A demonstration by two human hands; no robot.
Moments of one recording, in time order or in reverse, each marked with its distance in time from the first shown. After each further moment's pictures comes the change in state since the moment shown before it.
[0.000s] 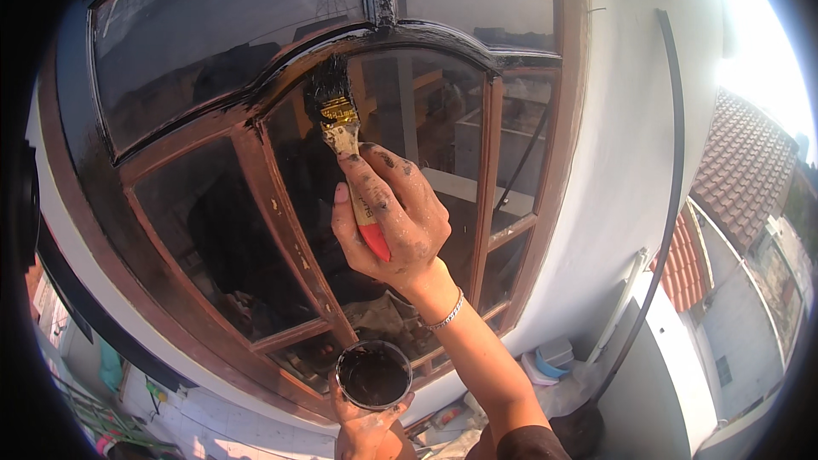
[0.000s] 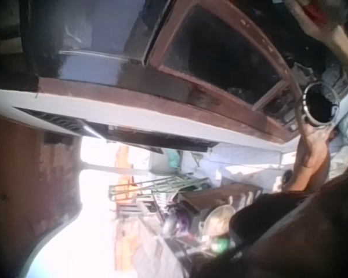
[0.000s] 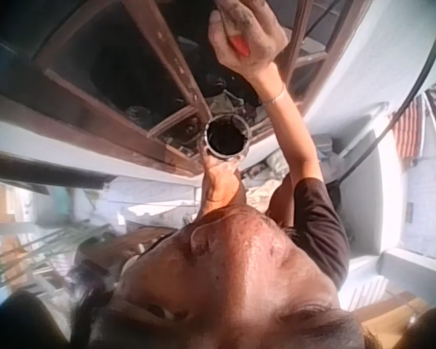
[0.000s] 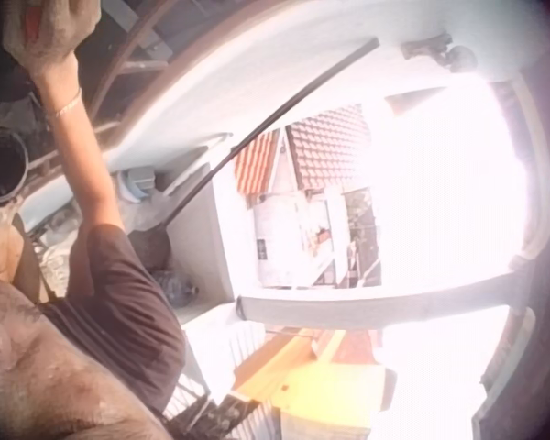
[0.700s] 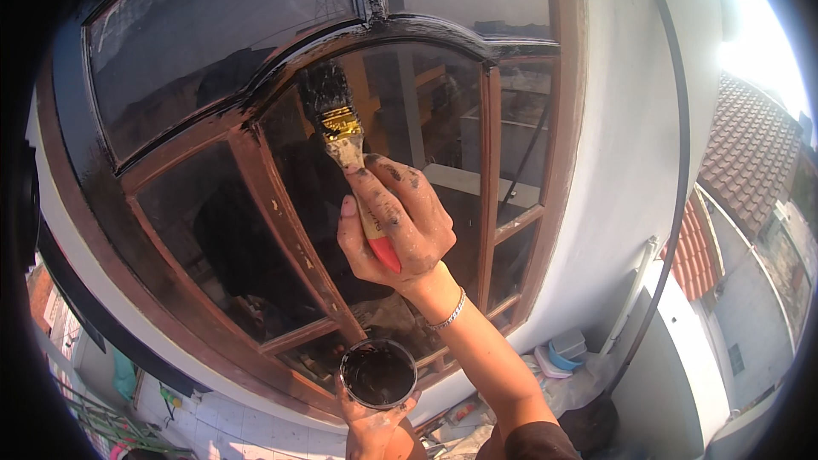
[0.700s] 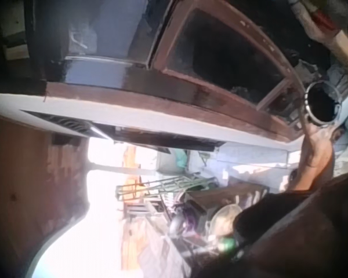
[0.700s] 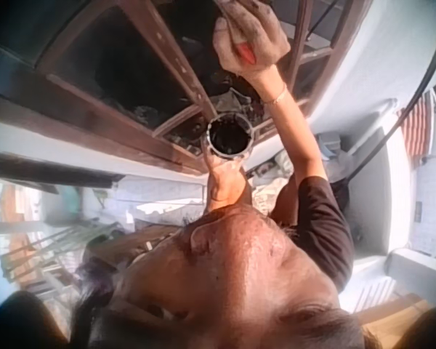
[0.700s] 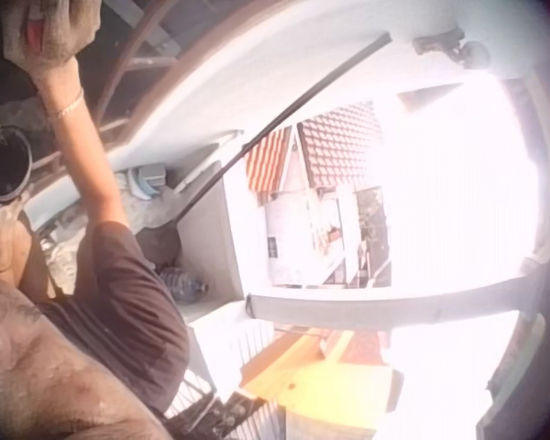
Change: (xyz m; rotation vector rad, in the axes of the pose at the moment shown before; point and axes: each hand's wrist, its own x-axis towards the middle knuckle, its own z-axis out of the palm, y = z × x) left_hand 0.000 0.002 -0.004 0.038 -0.030 0.019; right_hand -0.011 -0.001 -0.005 0.027 0.067 0.020
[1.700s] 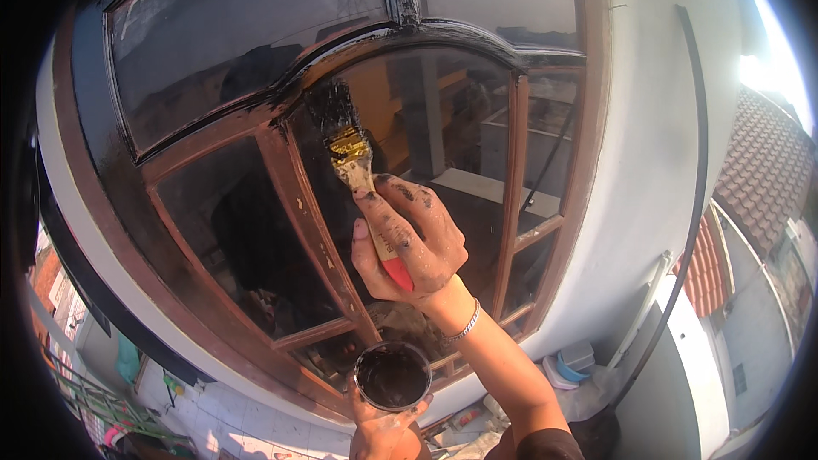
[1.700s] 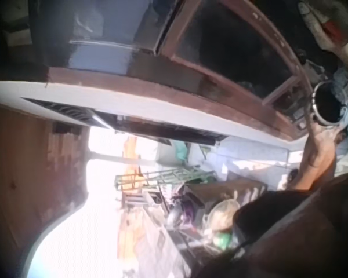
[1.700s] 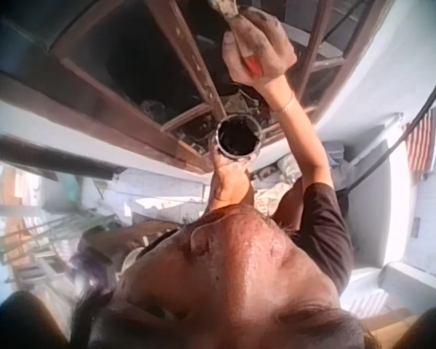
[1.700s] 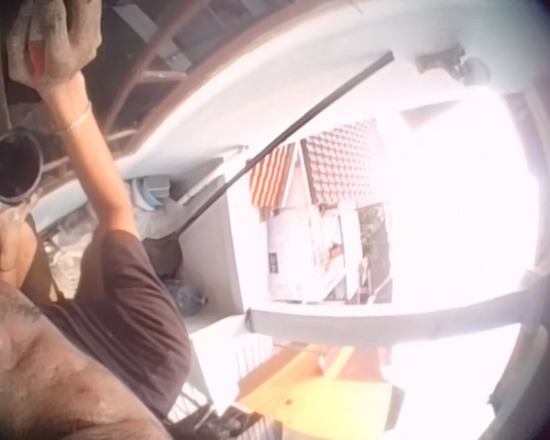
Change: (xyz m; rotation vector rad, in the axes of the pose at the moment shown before) left_hand -0.002 -0.002 -0.003 0.045 0.004 0.026; right_hand -0.007 -0.012 0.001 0.088 -0.068 -0.009
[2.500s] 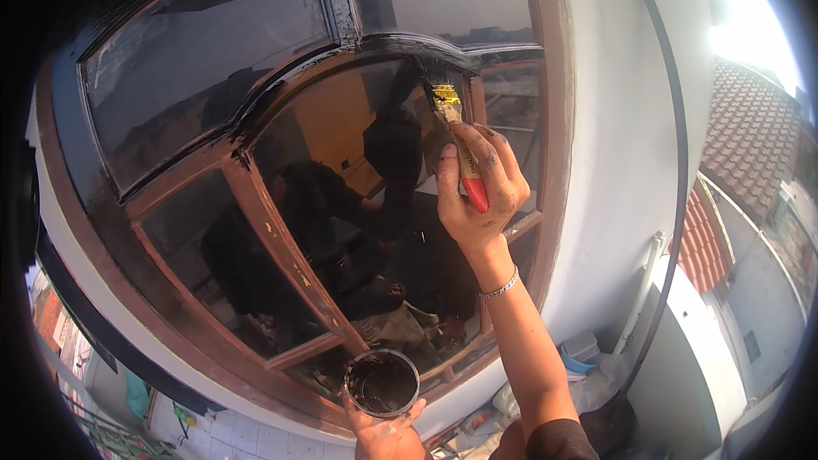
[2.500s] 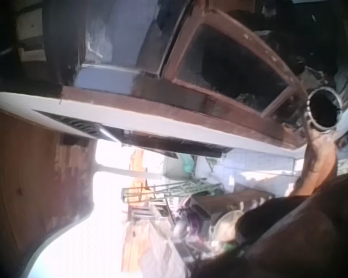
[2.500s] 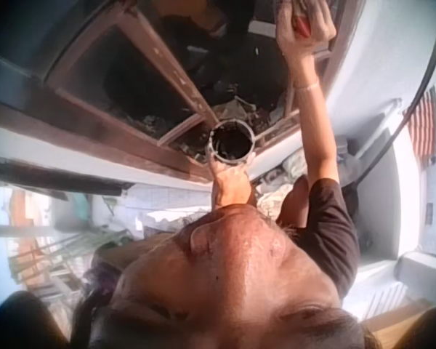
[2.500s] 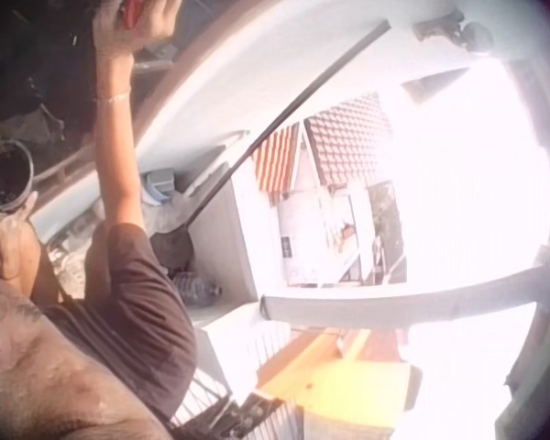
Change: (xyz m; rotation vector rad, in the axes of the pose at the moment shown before) left_hand 0.016 0.014 0.002 -1.568 0.030 -0.664; right_hand 0.018 0.085 -0.056 -0.247 0.140 0.160
